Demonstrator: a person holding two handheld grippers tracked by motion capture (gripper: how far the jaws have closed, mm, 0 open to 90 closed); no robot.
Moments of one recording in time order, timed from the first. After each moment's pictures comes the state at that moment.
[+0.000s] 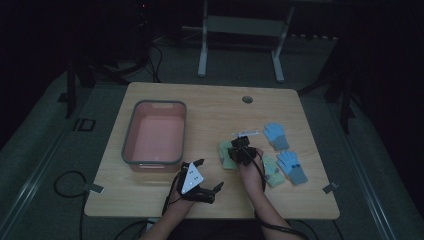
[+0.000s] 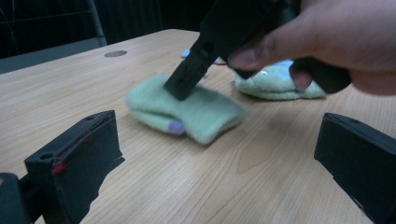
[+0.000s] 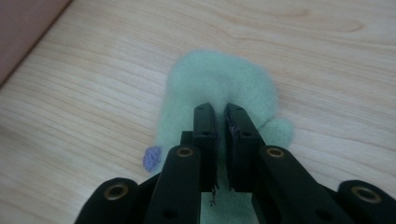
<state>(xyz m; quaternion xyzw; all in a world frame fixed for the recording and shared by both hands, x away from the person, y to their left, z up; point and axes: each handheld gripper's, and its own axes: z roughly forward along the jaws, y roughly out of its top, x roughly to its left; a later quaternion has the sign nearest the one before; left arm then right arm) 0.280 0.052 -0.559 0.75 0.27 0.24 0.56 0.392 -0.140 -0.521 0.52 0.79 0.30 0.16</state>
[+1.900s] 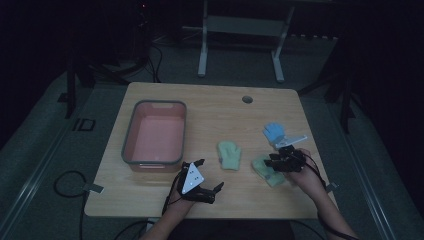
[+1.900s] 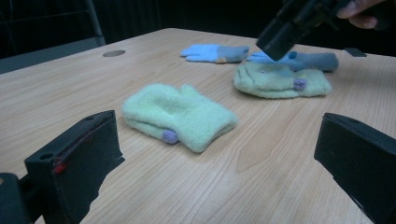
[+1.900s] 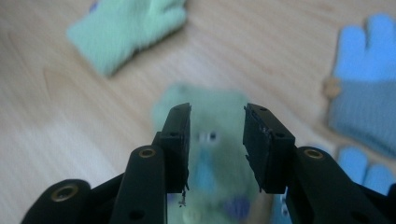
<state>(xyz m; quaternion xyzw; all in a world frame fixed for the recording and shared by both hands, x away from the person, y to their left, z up) 0.280 0.052 -0.559 0.75 0.26 0.24 0.56 0.372 -0.287 -0.501 0.36 0.88 0.29 0.12</state>
